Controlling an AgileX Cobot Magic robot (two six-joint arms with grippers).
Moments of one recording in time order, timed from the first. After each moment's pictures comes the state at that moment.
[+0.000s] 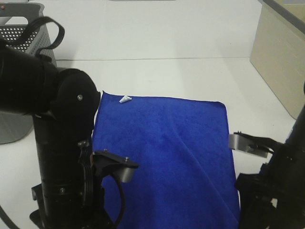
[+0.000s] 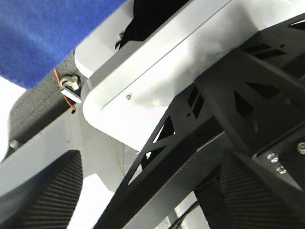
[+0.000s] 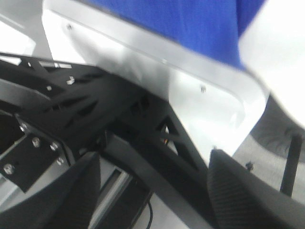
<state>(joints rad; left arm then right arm) -0.82 1.83 -0.98 -0.41 1.12 0.02 0.24 1.67 -0.64 0.59 1.09 -0.34</state>
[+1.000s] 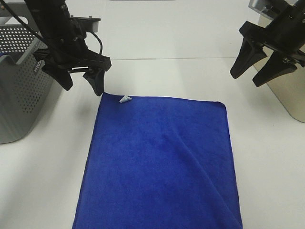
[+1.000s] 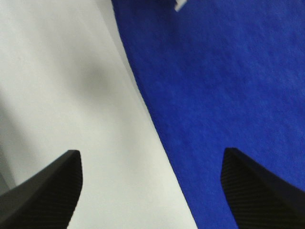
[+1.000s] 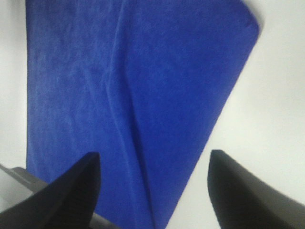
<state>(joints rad) -0.33 2.15 -1.78 -0.12 1.14 0.01 -0.01 1.91 -1.50 0.52 1.19 -0.28</state>
